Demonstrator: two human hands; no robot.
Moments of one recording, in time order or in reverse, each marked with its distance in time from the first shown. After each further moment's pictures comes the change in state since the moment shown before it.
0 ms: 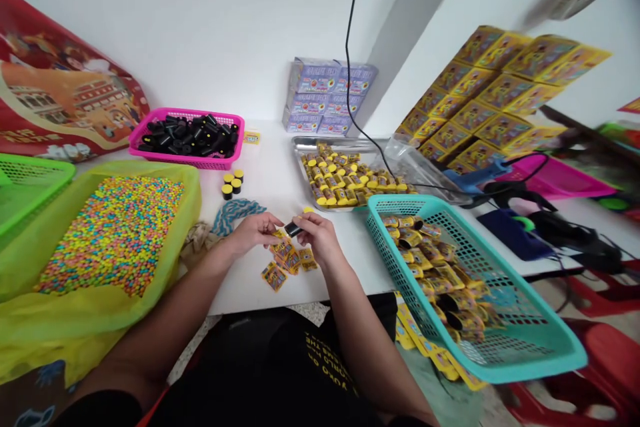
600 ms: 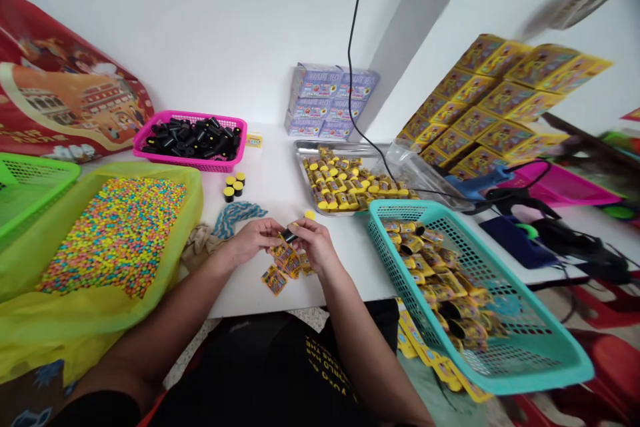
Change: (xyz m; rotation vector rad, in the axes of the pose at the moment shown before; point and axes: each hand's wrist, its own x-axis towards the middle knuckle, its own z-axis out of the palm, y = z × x) left_hand -0.002 -0.005 0.006 -0.226 0.007 -0.095; right_hand -0.004 0.003 0.008 0.033 -0.060 0.032
